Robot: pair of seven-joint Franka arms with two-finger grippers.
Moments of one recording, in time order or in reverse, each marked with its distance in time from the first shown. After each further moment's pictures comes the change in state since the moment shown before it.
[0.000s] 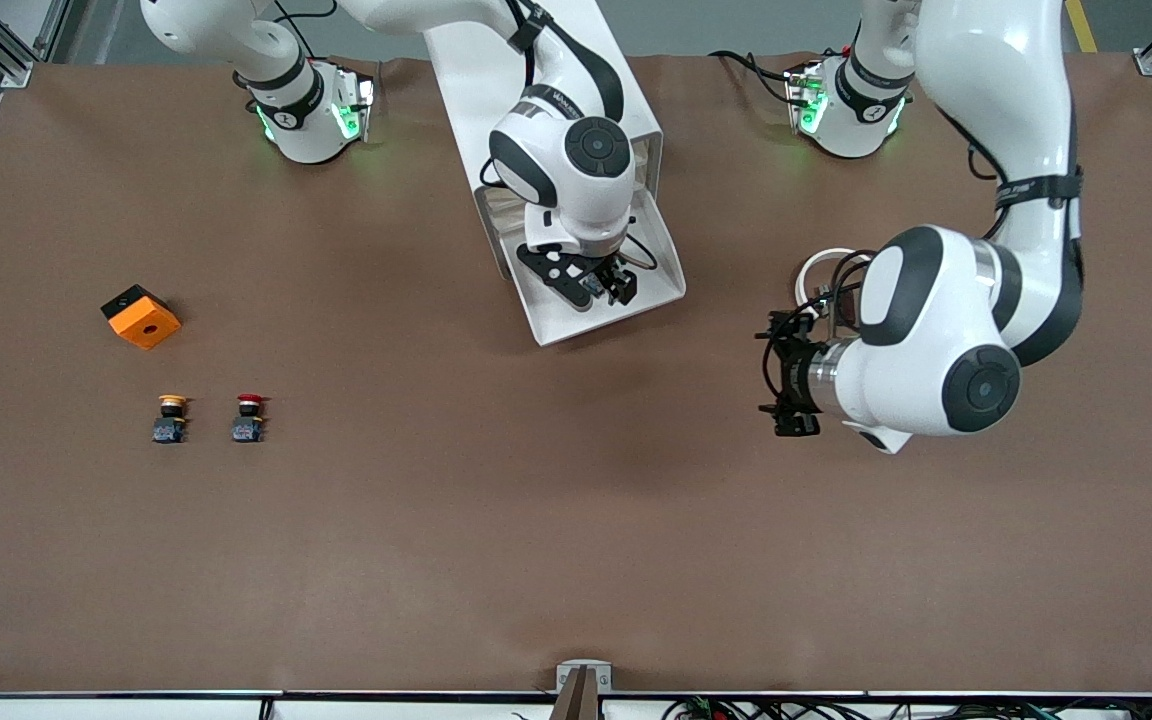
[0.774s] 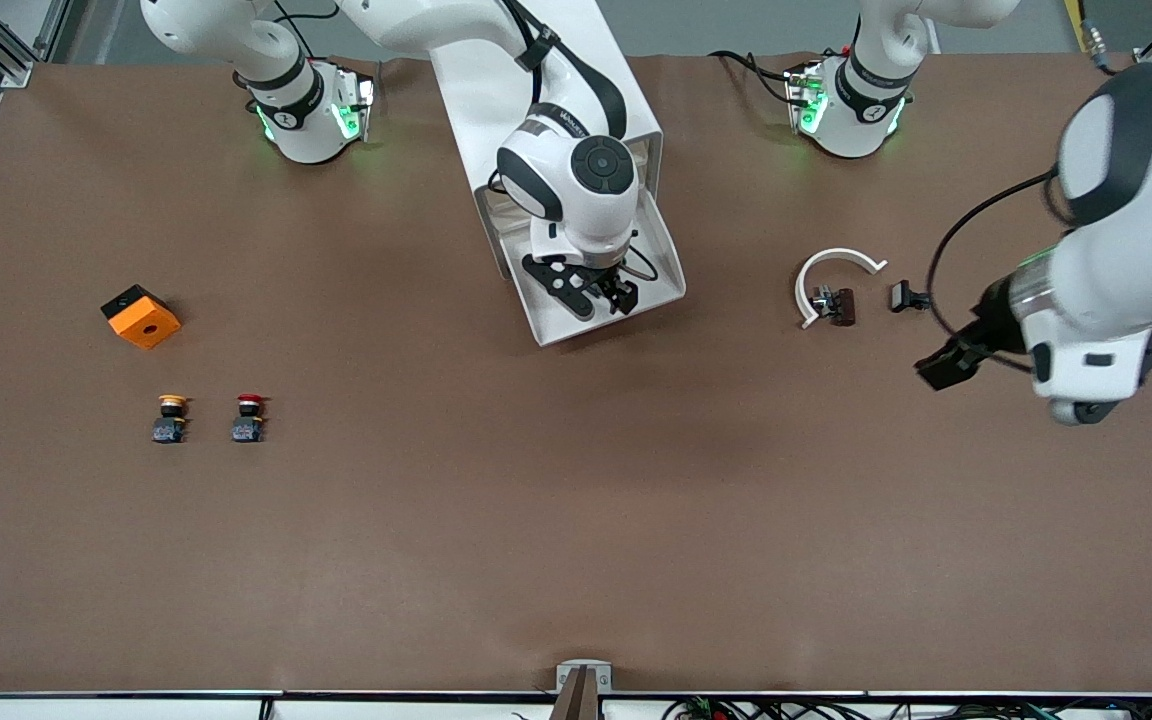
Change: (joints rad) left arm 0.135 -0.289 0.006 -0.069 0.292 -0.069 1.085; right arm 0.005 0.043 0.000 0.006 0.000 0.038 0.010
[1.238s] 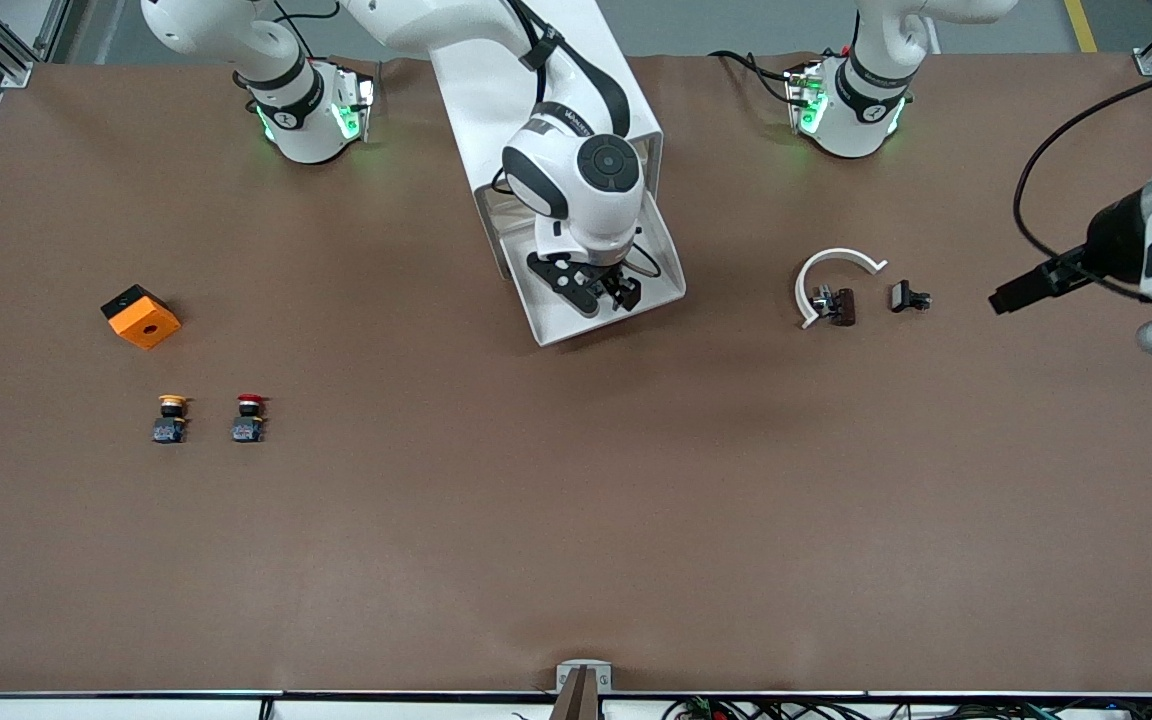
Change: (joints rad) left arm 0.086 -0.195 -0.029 -0.161 0.025 0.005 0.305; right arm 0.018 0.007 0.000 0.001 0.000 0.000 -0.008
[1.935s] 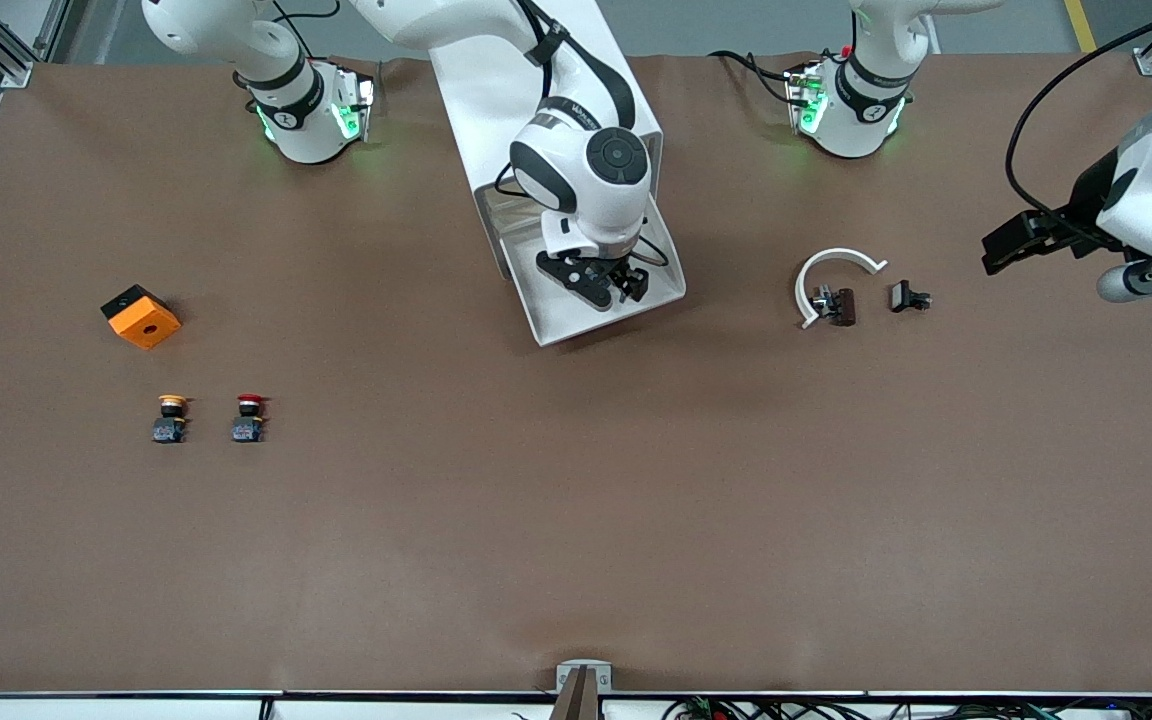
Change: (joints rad) left arm 0.319 -0.083 -0.391 -0.064 0.101 0.014 0.151; right arm 0.017 0.005 -0.002 0.003 0.000 0.000 -0.073
